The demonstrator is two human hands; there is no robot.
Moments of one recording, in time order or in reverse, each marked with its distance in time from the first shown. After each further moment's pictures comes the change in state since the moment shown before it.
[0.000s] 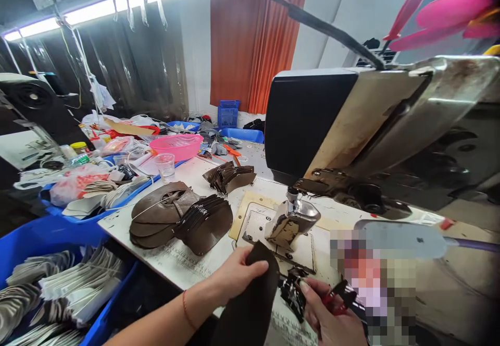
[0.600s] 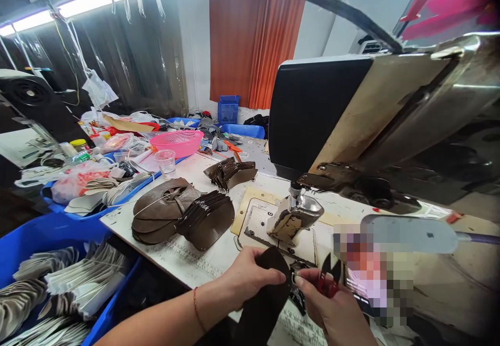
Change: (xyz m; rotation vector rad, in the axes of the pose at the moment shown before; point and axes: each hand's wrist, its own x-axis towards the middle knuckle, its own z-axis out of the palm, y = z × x) left_hand -0.005 0.007 0.021 0.011 0.010 -0.079; right_hand -0.021 -0.036 0.024 -0.227 -0.064 0.038
